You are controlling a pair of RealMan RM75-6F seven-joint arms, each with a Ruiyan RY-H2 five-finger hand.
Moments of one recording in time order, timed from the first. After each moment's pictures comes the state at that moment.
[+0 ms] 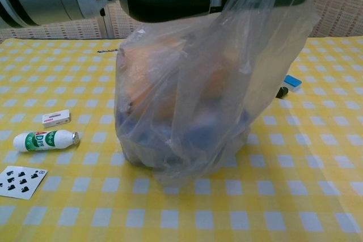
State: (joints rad) left arm -1.21 -1.30 -0.03 -1.68 1.69 1.06 -1.86; right arm 0.03 -0.94 0.02 -1.75 -1.40 1.36 0.07
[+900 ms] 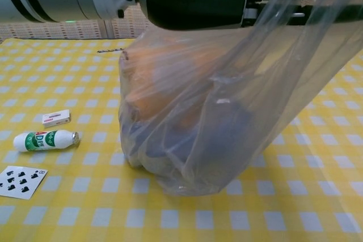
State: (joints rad) left arm -1.34 -1.32 0.02 -1.58 1.83 1.12 -2.18; right arm 0.04 -0.94 0.02 -1.74 -1.39 1.34 0.08
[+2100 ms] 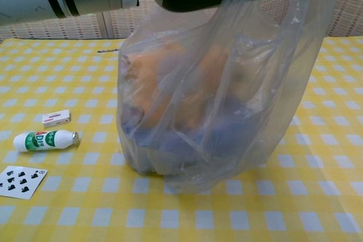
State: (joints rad) left arm -1.25 -1.36 -0.12 -1.64 1.54 0.98 -1.80; right arm 0.04 -0.93 0.02 -1.74 -1.38 1.33 0.10
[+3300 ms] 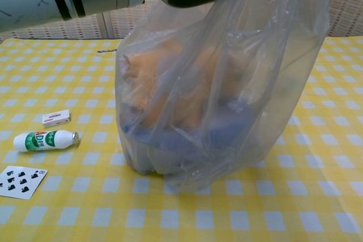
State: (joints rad) left arm -1.16 -1.40 -0.25 -1.73 1.41 0.91 -1.58; right arm 0.05 -0.92 0.01 -1.74 -1.38 1.30 0.10
